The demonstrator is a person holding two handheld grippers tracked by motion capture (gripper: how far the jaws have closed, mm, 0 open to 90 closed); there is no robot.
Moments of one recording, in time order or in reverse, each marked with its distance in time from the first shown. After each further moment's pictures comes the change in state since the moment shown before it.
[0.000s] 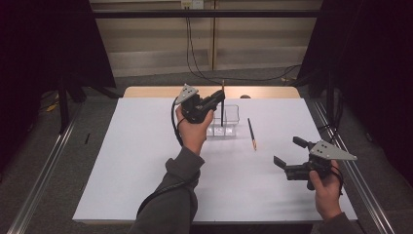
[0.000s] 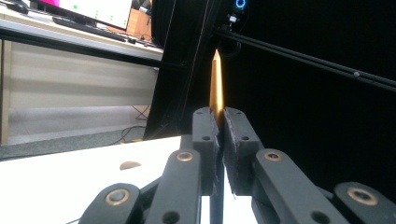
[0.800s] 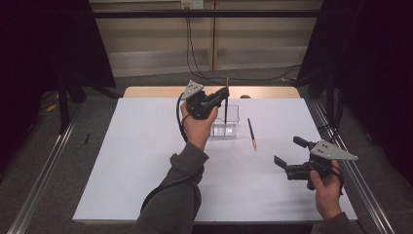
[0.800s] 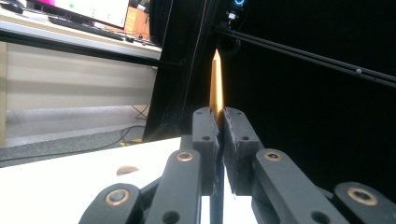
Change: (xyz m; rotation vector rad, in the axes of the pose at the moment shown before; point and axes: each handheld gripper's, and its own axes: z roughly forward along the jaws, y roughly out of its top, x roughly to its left) left arm 0.000 0.002 0.016 0.008 -0.008 0.007; right arm -0.001 0.000 -0.001 -0.003 0.000 0.003
